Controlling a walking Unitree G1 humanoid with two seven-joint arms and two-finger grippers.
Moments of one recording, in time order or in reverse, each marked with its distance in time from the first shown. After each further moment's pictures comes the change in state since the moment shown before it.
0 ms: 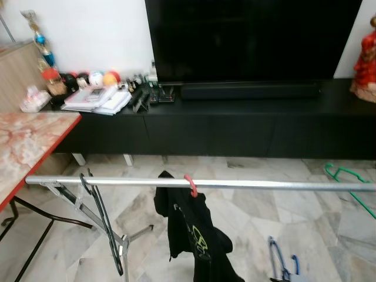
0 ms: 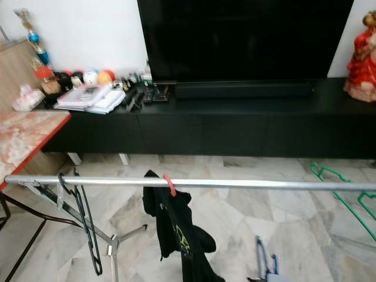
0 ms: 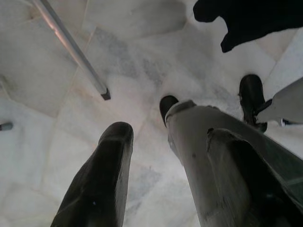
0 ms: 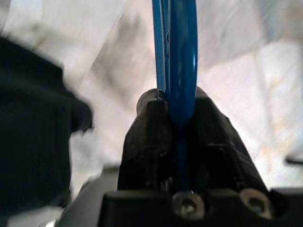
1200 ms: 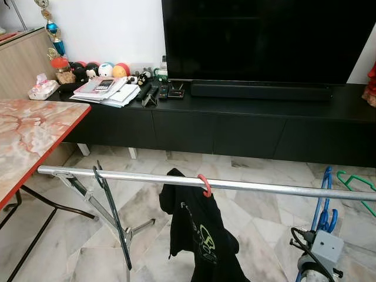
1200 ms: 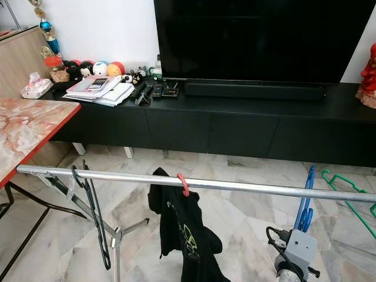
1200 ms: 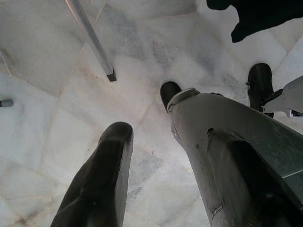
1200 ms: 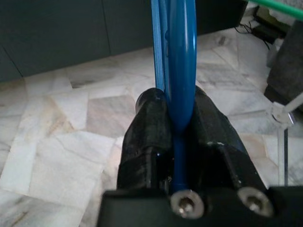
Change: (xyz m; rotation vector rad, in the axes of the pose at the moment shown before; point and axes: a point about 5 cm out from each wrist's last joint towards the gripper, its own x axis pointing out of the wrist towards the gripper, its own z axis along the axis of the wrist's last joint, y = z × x) left arm -0.002 0.008 -0.008 -0.003 0.022 0.024; right arm -0.007 -0.006 0.098 0.154 -0.599 -0.255
